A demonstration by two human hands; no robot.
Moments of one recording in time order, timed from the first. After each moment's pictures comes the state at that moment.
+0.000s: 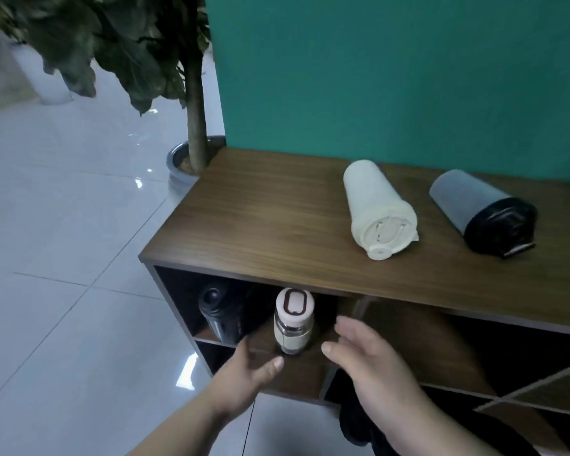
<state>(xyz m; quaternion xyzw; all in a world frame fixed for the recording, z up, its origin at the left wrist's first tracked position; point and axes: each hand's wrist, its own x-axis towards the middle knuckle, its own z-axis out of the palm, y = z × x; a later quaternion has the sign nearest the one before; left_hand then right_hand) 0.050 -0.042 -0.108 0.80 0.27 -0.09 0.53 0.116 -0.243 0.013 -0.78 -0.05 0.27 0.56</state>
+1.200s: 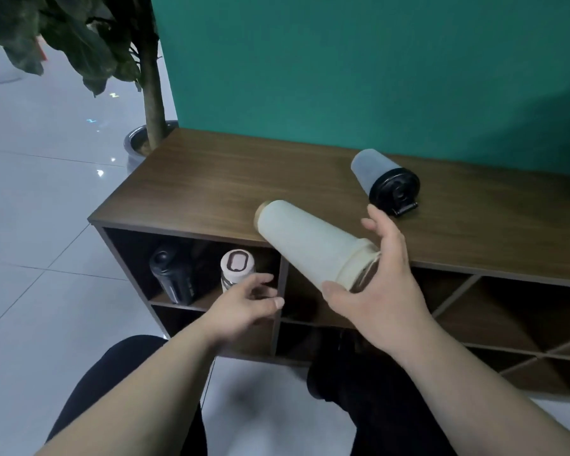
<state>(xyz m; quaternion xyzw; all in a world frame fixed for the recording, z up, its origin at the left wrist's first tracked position) 0.070 -0.139 -0.027 0.76 0.18 -0.08 0.63 0.115 -0.358 0.081 -0.86 -0.20 0.00 0.47</state>
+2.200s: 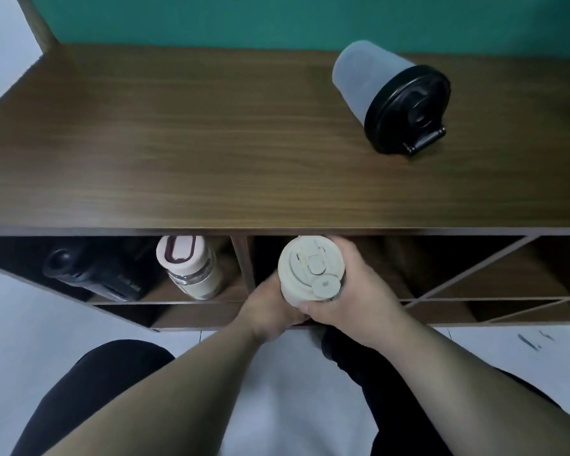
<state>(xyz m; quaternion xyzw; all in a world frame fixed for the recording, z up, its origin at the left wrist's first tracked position) 0.179 -0.202 -0.172 0.85 0.12 -0.17 0.49 0.199 -0.366 -0.061 -0.87 -0.11 0.18 0.44</state>
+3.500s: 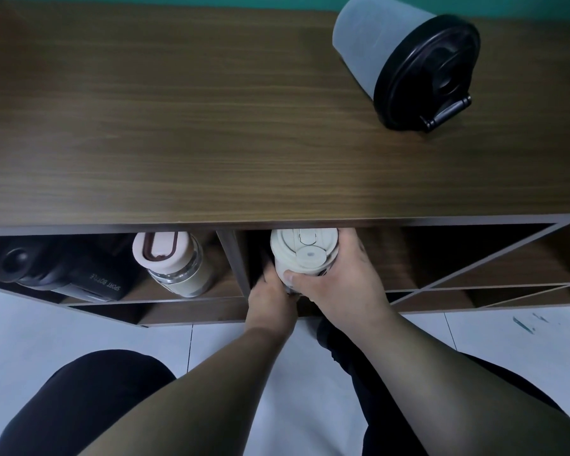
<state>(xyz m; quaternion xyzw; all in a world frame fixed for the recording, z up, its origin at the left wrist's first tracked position) 0.191 -0.226 -0.228 0.89 0.23 -0.04 0.40 0.212 -0.336 -0.093 -0.88 -0.02 0.09 0.46</state>
